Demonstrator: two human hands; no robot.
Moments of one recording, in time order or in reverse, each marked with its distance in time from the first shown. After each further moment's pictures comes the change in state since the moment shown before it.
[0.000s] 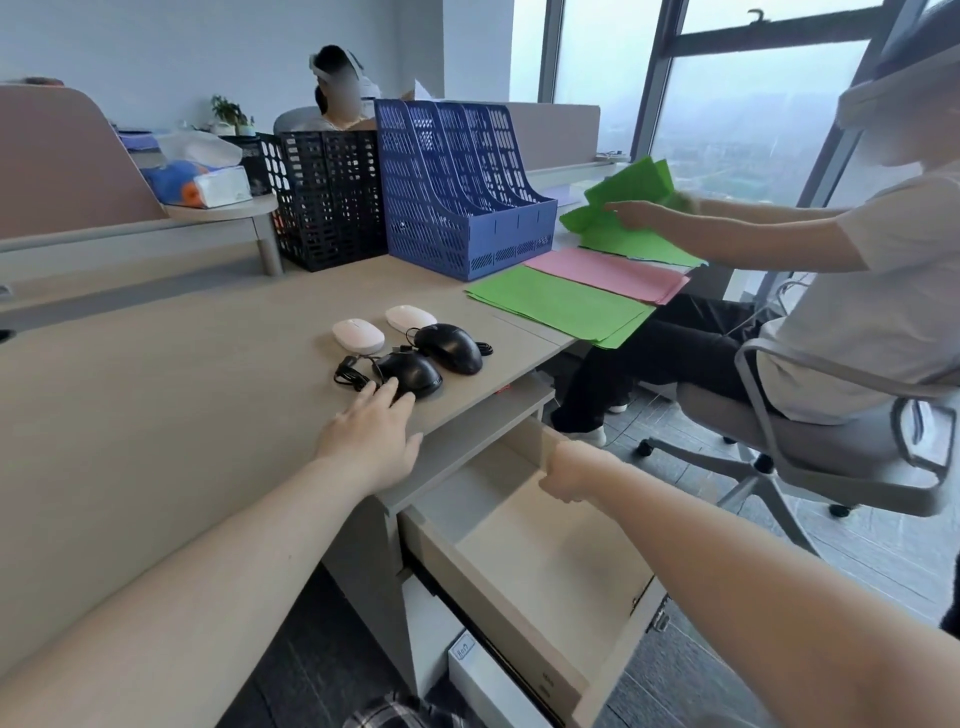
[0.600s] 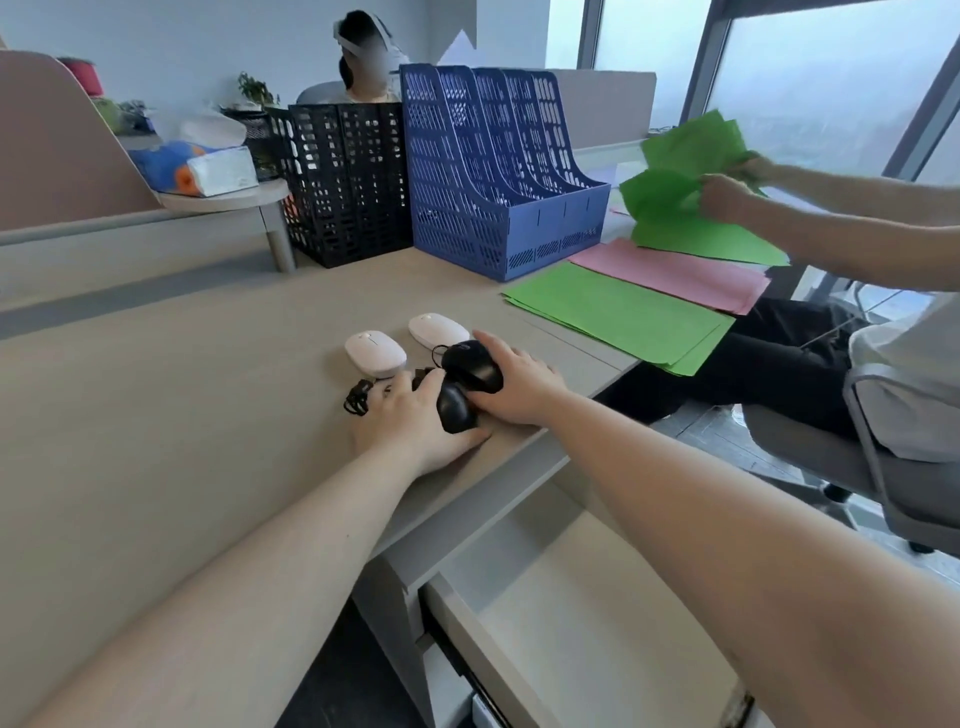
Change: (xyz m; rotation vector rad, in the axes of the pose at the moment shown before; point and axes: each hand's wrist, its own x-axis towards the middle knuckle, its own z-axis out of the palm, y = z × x) left_hand 0.111 -0.011 0.022 -0.191 0.003 -0.224; right_hand 0.118 -0.088 -0.090 0.336 0.381 -0.270
